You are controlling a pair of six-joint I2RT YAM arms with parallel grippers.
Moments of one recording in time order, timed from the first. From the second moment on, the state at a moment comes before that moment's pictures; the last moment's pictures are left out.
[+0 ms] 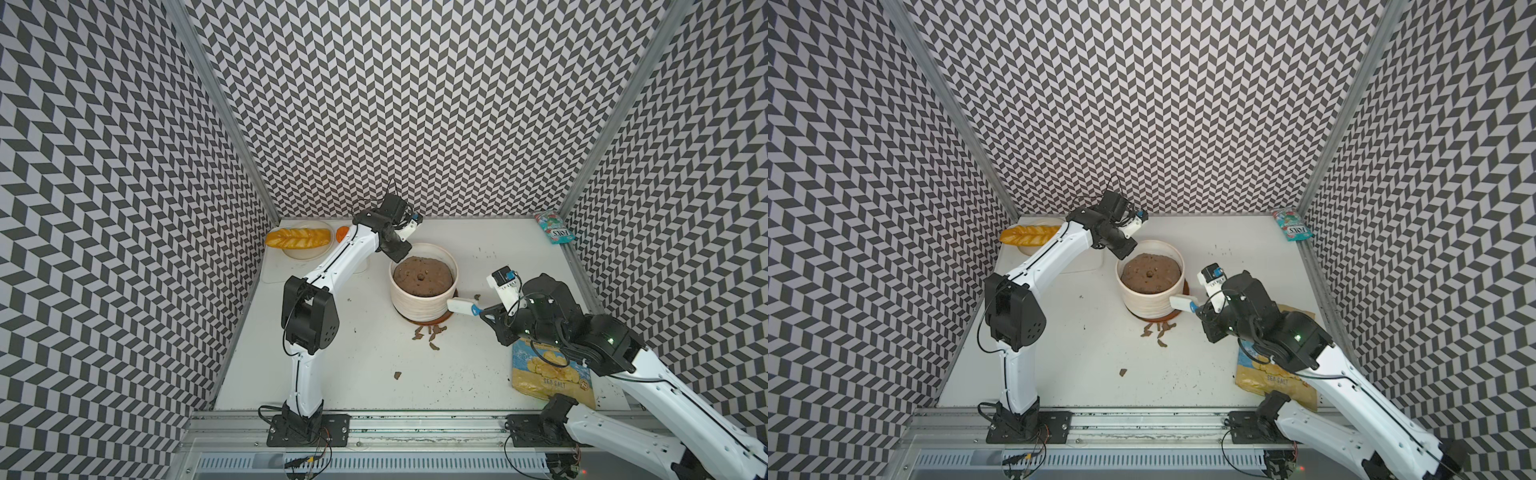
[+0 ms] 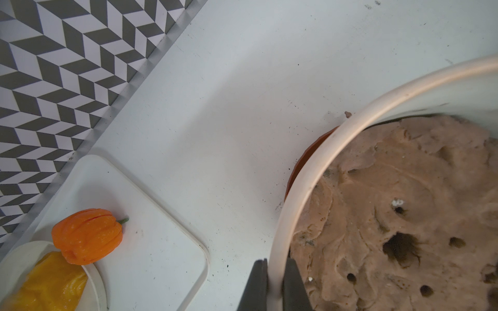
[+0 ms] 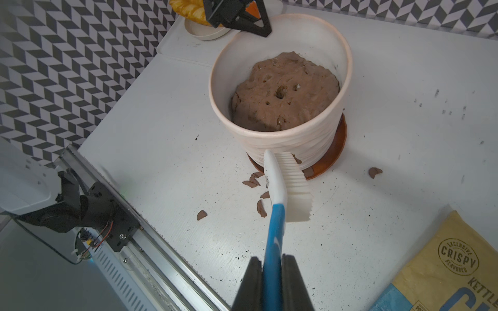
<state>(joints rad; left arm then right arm) -0.48 2.04 1.98 -1.00 0.05 0.35 0.72 0.85 1.06 -0.92 0.01 0.30</state>
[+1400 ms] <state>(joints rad) -0.31 1.36 1.11 -0.27 -0.22 -0.16 0.46 1.20 0.48 0.10 0.16 0.50</state>
